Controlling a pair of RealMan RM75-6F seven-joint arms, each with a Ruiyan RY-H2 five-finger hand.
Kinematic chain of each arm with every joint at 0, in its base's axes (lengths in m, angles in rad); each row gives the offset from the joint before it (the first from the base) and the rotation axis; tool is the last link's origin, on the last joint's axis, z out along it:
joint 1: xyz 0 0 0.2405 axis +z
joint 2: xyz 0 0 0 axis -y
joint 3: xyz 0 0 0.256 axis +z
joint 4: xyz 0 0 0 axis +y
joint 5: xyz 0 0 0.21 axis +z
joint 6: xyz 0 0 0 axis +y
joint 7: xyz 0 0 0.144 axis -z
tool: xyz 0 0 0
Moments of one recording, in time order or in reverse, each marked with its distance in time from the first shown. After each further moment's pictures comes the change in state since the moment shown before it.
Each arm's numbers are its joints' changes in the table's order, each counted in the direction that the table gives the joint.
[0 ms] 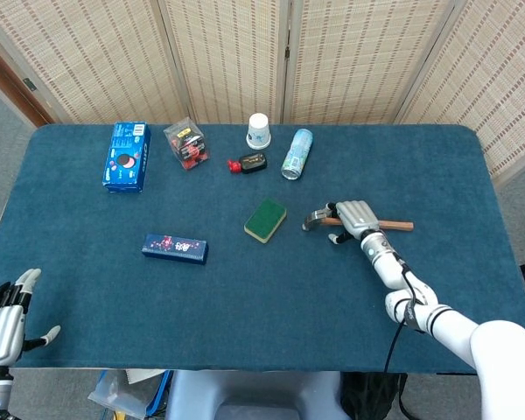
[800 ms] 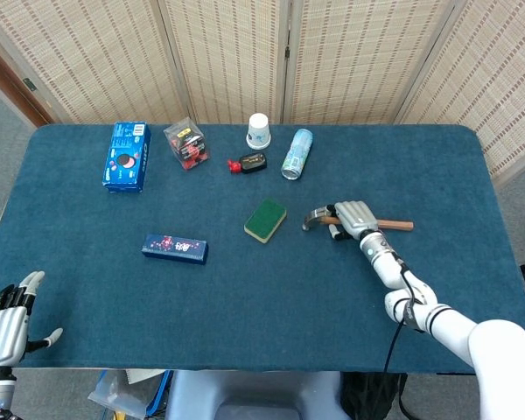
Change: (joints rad) left arm -0.001 0.009 0.001 0.008 -0.011 -0.024 -0.005; right arm 0.008 0.005 -0.009 0.010 -0.012 -0.007 -0.028
